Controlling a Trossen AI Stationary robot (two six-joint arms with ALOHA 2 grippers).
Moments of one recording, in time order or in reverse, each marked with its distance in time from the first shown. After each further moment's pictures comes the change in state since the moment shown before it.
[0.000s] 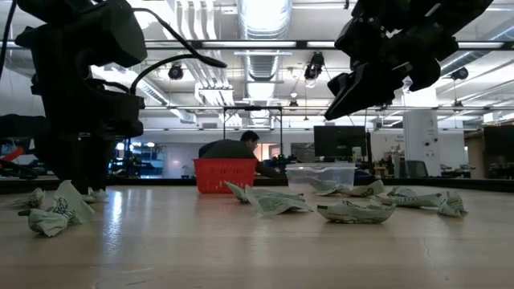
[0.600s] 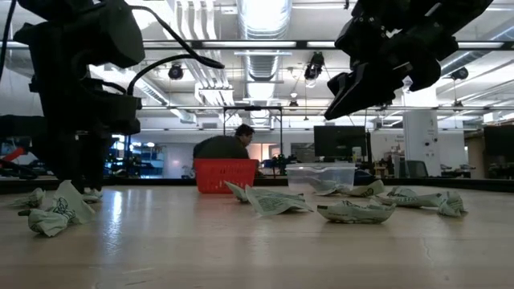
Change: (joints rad) left arm 0.000 -0.017 0.008 -0.065 -0.021 -0.003; right arm 0.000 0.000 0.001 0.000 -0.002 -0.008
